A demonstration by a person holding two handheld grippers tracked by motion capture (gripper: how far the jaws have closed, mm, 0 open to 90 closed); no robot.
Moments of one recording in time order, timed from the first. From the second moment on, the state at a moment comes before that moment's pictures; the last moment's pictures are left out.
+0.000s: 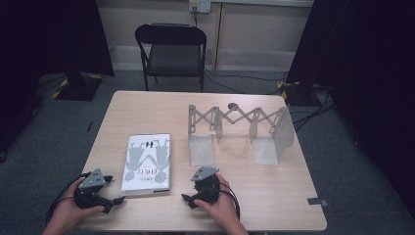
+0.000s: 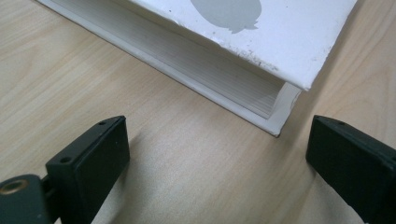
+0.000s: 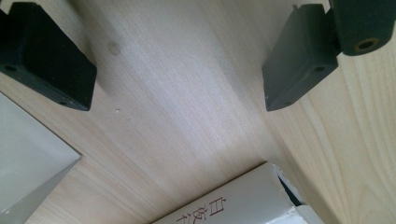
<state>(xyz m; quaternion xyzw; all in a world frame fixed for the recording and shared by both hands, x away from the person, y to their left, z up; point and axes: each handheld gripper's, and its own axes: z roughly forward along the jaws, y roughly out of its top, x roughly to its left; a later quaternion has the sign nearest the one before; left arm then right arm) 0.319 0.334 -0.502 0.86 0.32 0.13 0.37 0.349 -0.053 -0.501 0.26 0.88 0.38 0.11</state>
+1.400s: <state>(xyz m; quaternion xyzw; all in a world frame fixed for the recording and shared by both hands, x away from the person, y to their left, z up) 0.326 0.299 -0.485 0.87 0.33 0.12 0.35 0.351 -0.048 -0.501 0.26 0.88 0.38 0.11</state>
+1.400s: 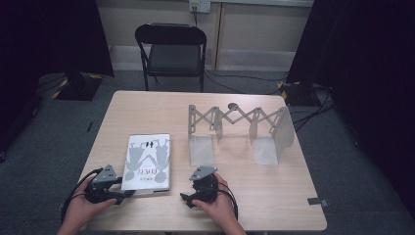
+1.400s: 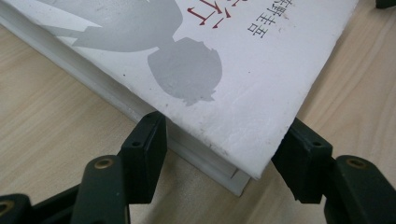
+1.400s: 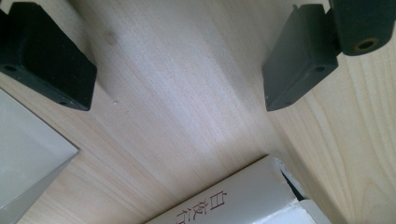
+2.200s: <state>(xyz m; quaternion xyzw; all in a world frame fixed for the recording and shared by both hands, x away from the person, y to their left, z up) 0.325 0.294 -0.463 0.84 0.35 0.11 0.40 0.343 -0.021 -0.475 0.22 0.88 0.41 0.11</state>
